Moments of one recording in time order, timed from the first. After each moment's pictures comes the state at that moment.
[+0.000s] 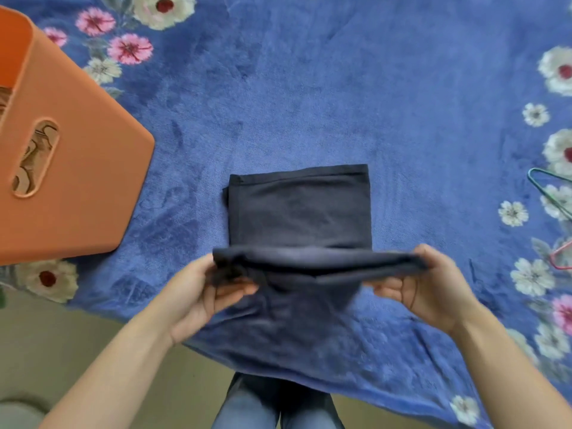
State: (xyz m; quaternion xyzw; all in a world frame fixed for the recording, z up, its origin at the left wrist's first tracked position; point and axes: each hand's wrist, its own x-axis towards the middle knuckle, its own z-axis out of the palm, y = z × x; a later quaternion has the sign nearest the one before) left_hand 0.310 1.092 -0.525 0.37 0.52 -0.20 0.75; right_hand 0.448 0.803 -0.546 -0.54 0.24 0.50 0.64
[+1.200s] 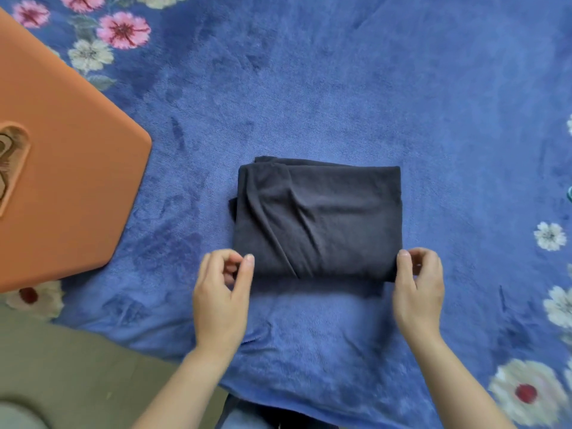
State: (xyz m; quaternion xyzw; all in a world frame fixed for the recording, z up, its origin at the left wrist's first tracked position) left_hand 0.311 1.073 -0.602 0.79 0.43 0.08 0.44; right_hand 0.433 0.850 -0.617 -0.91 0.15 0.12 0.37
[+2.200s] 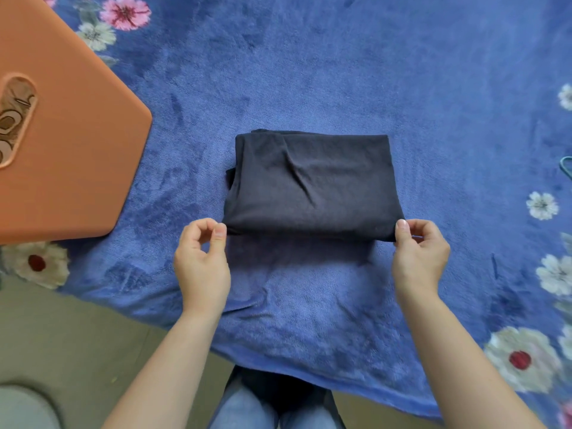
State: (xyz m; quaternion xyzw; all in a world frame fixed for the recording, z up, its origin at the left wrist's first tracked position) left_hand 0.299 1.075 -0.599 0.71 0.48 0.15 0.49; right_hand 0.433 0.850 -0.611 -0.86 0.24 0.07 0.44
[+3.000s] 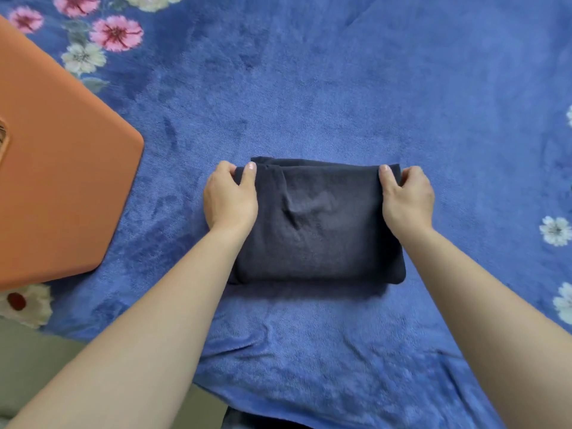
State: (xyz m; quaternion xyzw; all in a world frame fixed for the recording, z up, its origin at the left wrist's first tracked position) left_hand 0.440 1.116 -0.617 0.79 0.48 0.03 0.38; right_hand 0.543 0.905 -0.622 -0.92 0.10 0.14 0.35
